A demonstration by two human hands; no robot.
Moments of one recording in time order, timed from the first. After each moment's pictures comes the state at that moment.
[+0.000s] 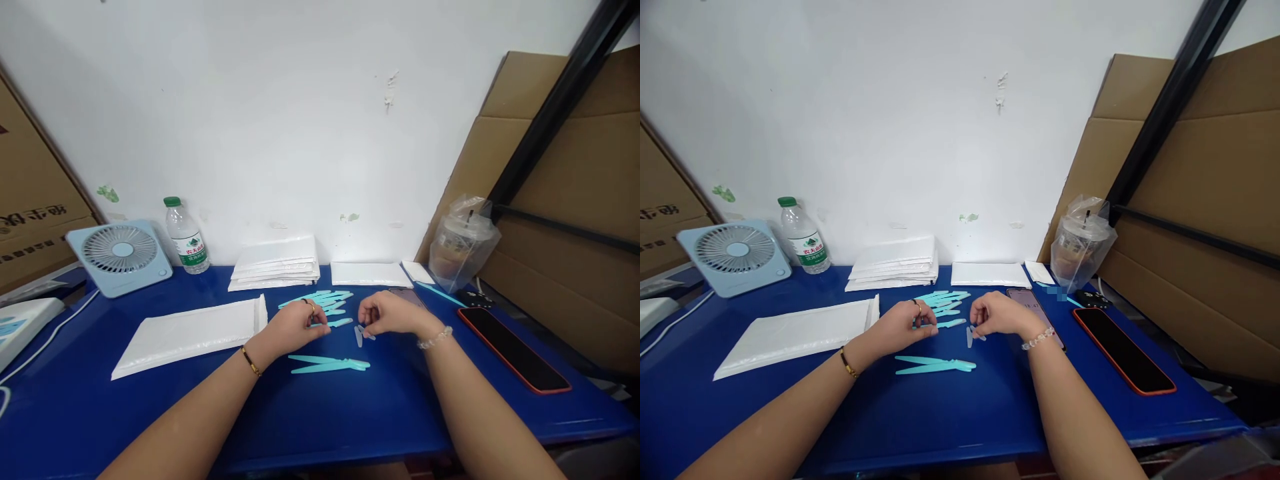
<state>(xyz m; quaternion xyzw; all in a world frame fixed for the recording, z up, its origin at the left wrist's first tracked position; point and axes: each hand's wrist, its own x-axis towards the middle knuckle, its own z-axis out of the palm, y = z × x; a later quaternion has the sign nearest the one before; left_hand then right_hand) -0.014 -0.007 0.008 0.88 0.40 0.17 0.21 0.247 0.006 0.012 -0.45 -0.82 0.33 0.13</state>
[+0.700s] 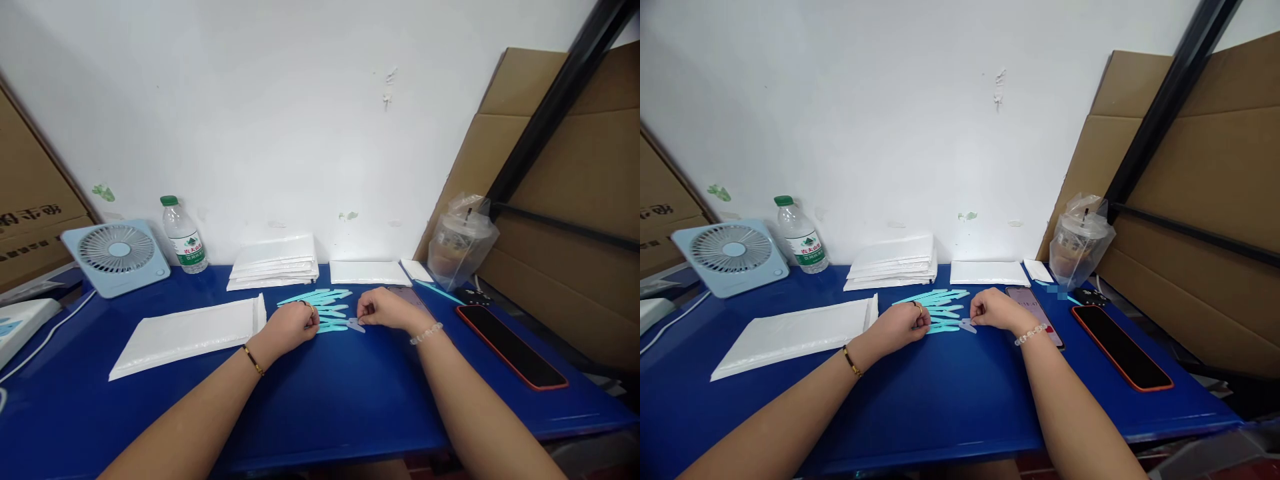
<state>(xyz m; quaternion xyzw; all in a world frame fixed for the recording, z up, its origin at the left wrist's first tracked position) -0.013 0.000 0.000 0.89 0.42 0.12 0.14 0.250 0.013 0.008 -0.47 -0.84 0.25 0.11</state>
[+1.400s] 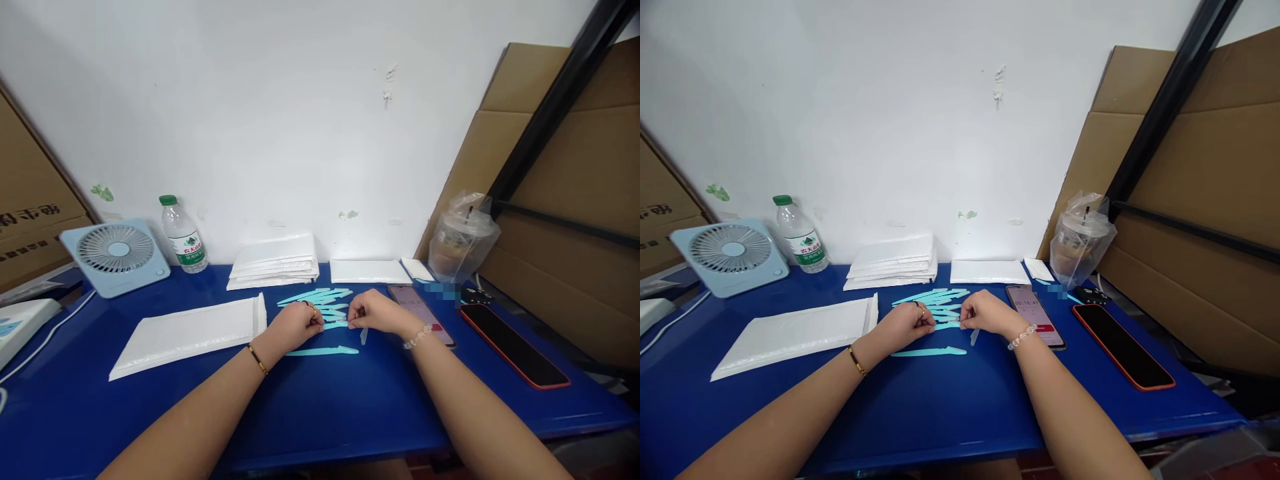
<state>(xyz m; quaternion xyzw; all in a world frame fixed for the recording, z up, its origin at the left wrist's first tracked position) -0.007 0.005 -0.009 0.88 0.40 0.14 0.18 0.228 0.009 0.003 -0.45 -0.84 0.26 0.14</state>
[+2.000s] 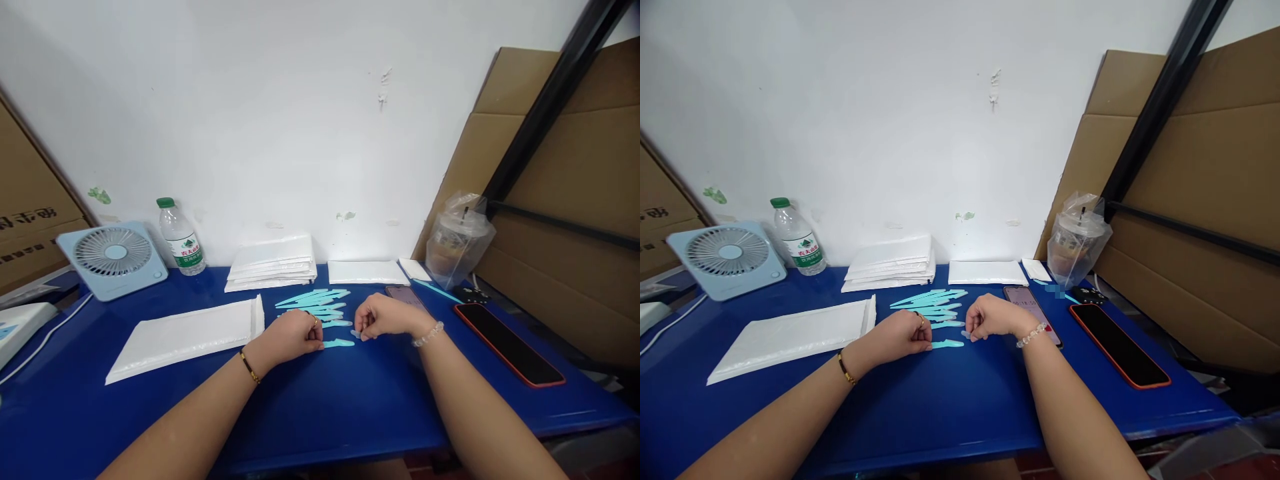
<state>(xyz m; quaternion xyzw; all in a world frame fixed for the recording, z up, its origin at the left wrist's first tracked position) -0.009 -0.010 0.003 0.89 0.38 0.07 0.23 0.245 0.002 0.019 -0.43 -0.82 0.38 0.05</state>
